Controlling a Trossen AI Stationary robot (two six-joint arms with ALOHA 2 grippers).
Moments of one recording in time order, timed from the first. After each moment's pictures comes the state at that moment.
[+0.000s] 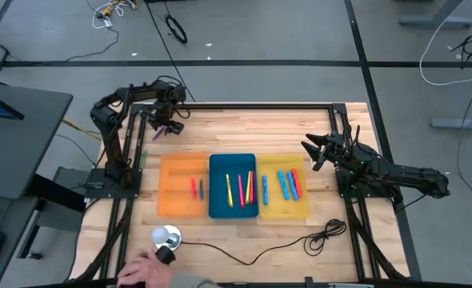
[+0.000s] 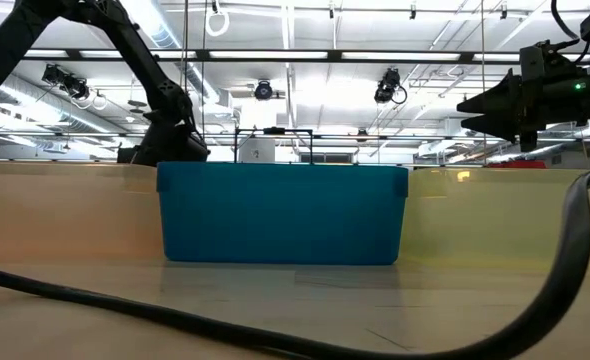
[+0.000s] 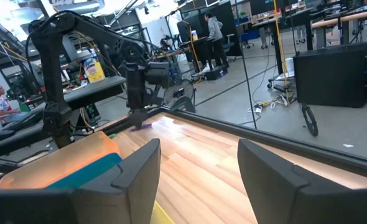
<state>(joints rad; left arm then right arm) 1.00 1.93 1.21 -1.12 -0.17 -0.20 -0.20 0.07 0.02 0.07 0.35 0.27</state>
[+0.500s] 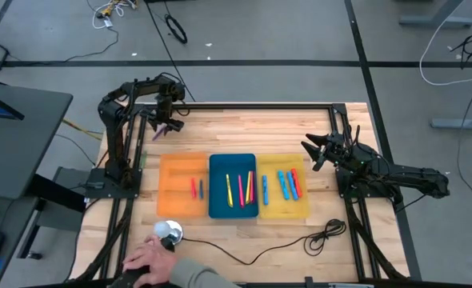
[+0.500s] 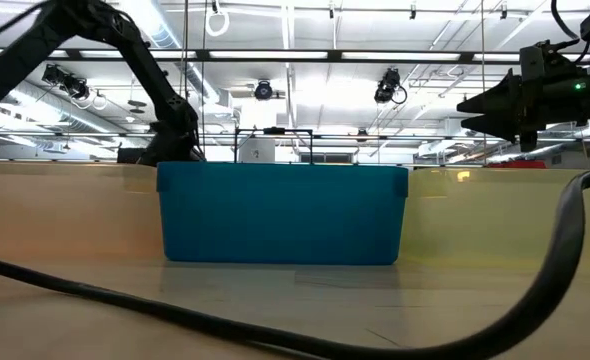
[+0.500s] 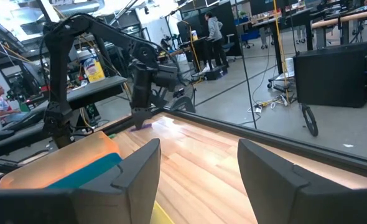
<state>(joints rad) 1.05 2.06 1.33 -1.26 -0.11 -0.20 -0.20 0.07 0.02 0.07 0.35 0.27</state>
